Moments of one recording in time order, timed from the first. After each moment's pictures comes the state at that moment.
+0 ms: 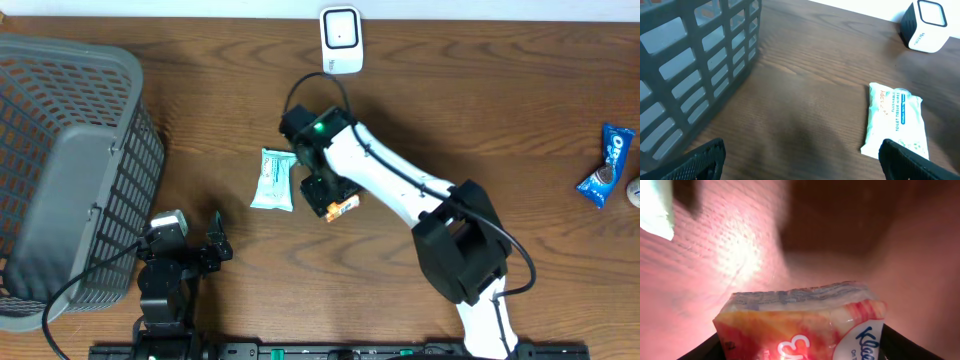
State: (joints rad) left arm 0.00 0.19 0.10 -0.30 -0.06 -0.23; right arm 0.72 2.15 1.76 -1.27 -0.03 0.21
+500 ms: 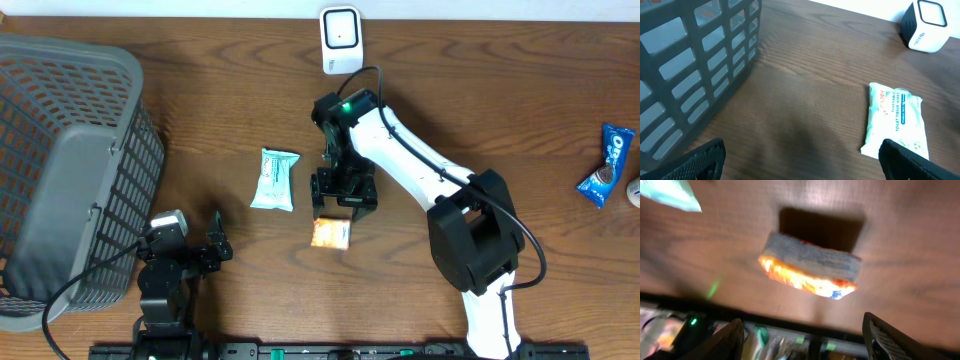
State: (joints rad) left arm 0.00 0.19 0.10 -0.30 -0.06 -0.23; right arm 0.61 2.15 1.76 -1.43 -0.43 0.54
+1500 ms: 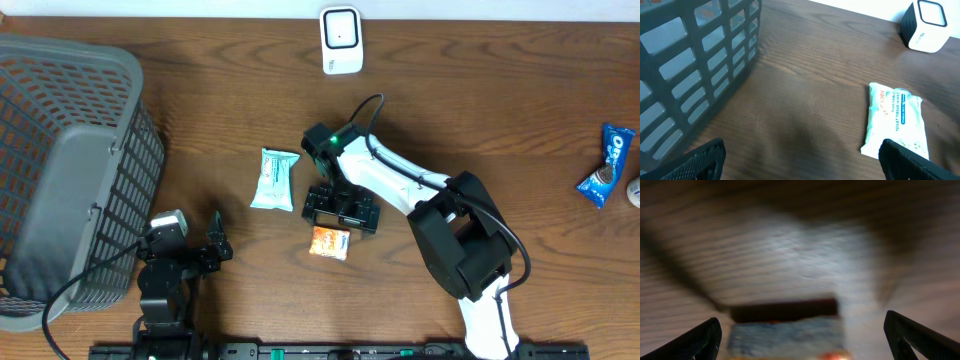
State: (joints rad) left arm 0.00 0.19 0.10 -0.30 -0.06 -0.23; right arm 0.69 2.15 1.53 -1.12 -0.26 0.93
